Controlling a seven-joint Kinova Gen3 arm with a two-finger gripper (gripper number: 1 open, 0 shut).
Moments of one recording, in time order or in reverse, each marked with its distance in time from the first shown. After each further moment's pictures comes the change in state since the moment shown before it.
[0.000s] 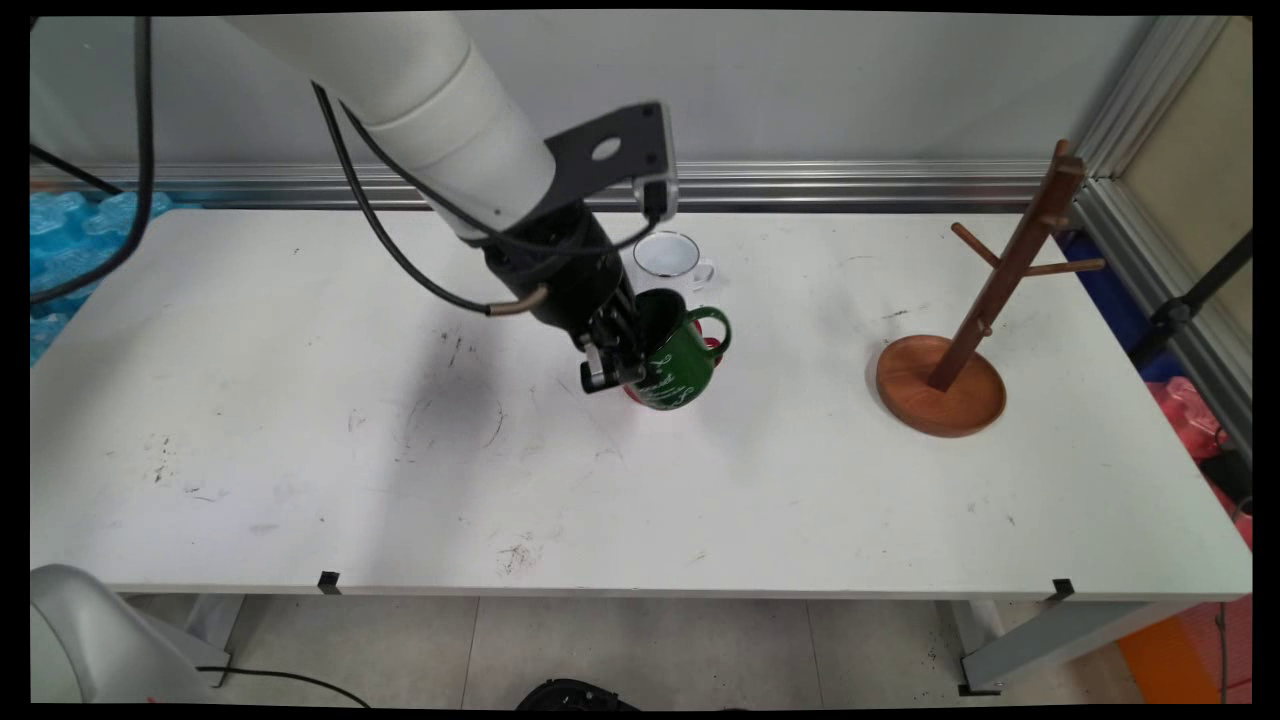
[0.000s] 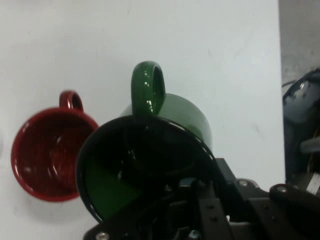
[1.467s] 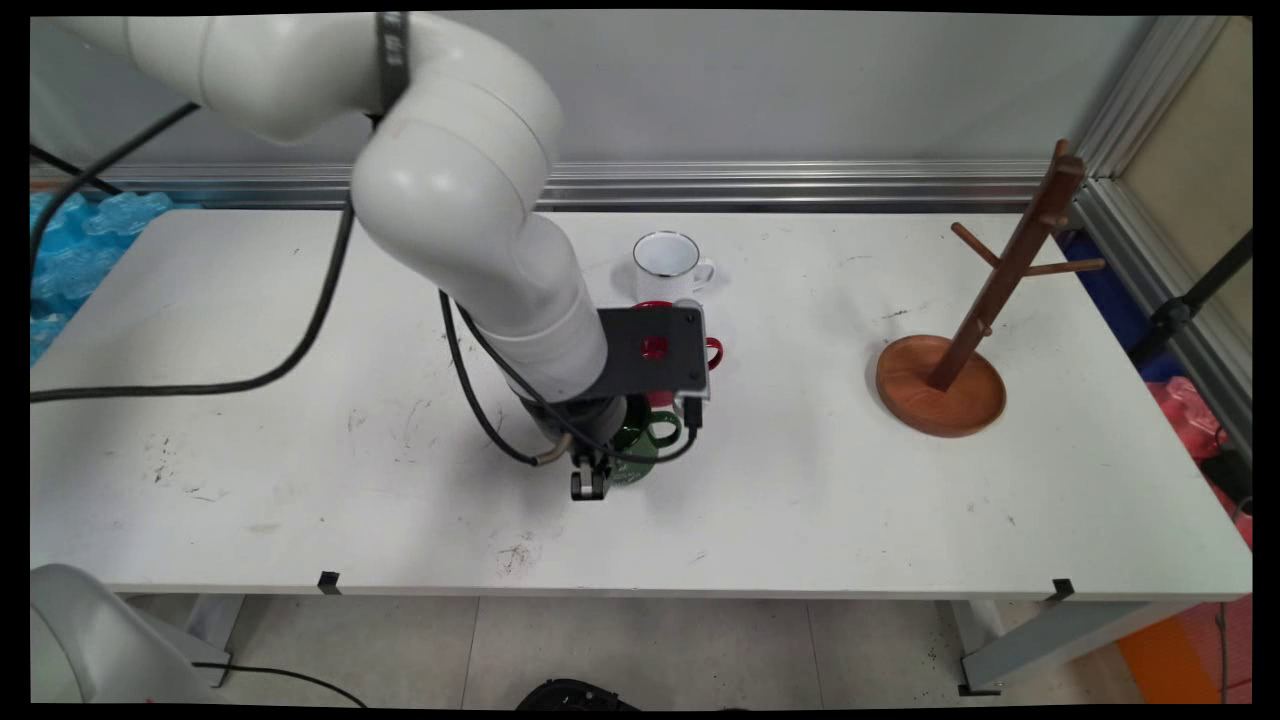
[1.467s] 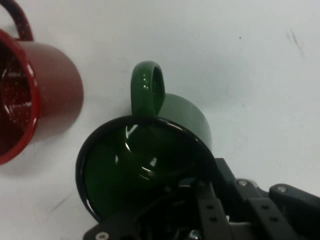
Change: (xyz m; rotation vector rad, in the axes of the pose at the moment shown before) arm 0.000 0.055 0.107 0.103 -0.290 0.078
